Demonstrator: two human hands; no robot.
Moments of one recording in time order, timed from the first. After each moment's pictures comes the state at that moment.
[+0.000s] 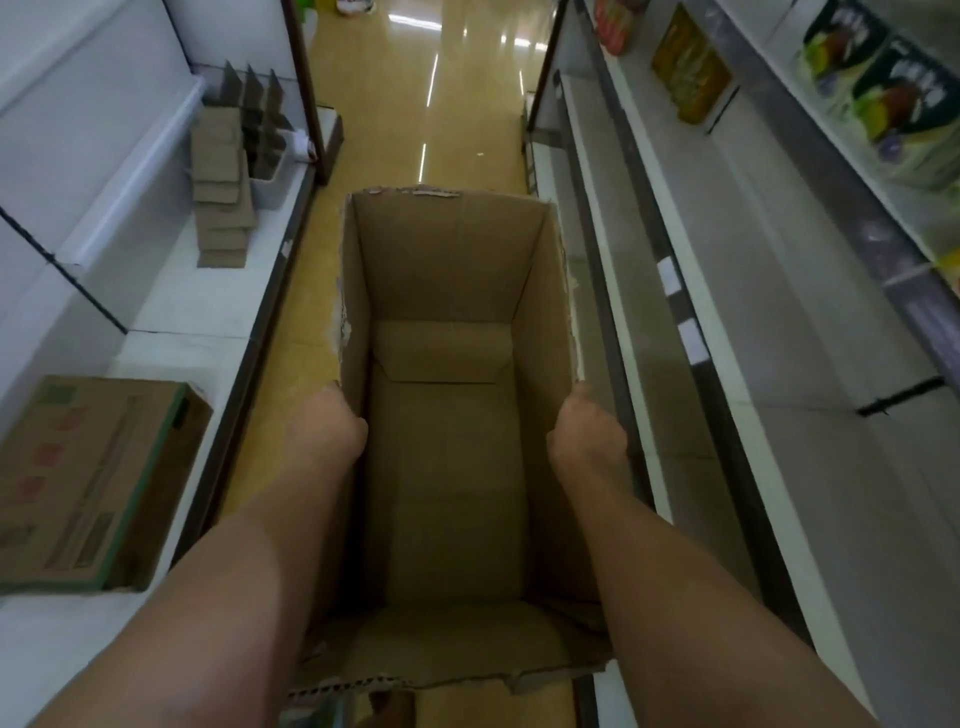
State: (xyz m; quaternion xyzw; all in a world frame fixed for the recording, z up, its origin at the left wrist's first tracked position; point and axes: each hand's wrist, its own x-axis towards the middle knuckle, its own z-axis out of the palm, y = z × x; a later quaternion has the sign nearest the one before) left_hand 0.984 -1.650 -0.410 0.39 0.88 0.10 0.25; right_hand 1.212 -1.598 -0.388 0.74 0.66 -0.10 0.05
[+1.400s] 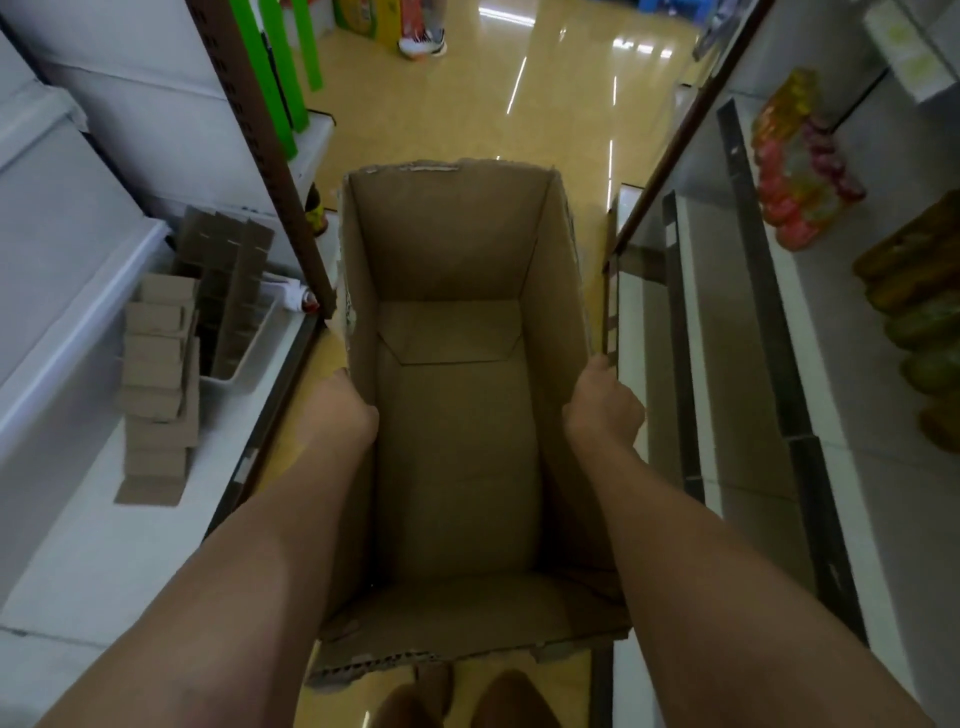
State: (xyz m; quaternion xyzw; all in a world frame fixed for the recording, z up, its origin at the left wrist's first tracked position) left_hand 0.721 -0.797 -0.438 0.32 0.90 0.16 0.24; right_hand 0.937 -0.691 -0.404 0.68 0.72 -0.13 0.04
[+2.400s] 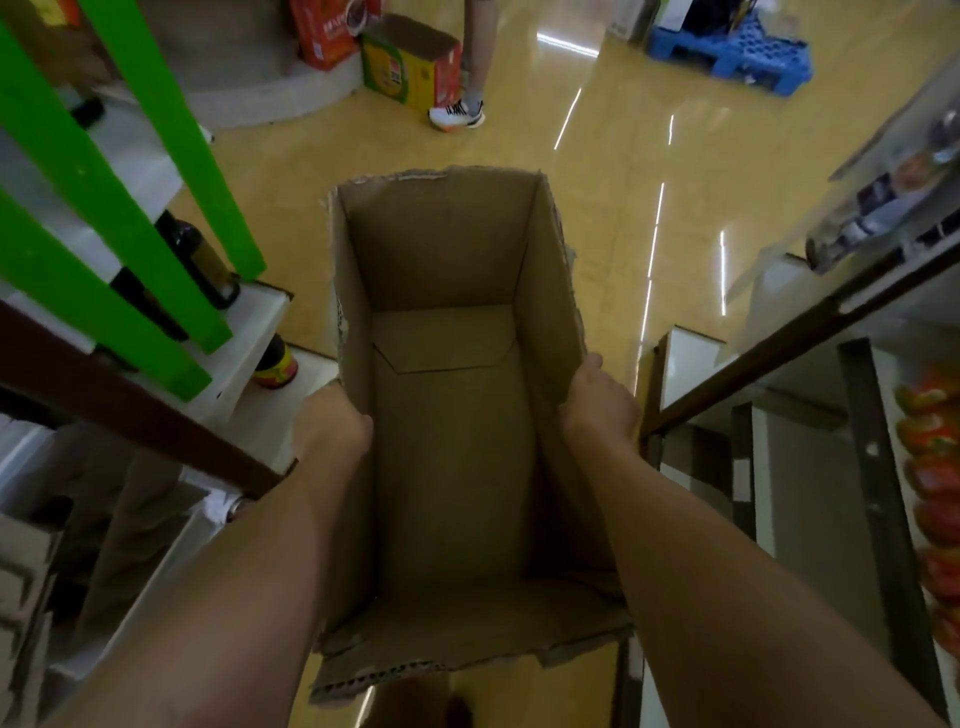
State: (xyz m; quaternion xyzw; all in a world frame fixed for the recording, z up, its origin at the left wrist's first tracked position) left_hand 0.500 -0.233 -0.448 0.23 0.94 0.12 0.24; right_hand 0.697 -0.093 -0.421 0.61 0.78 -0.10 0.05
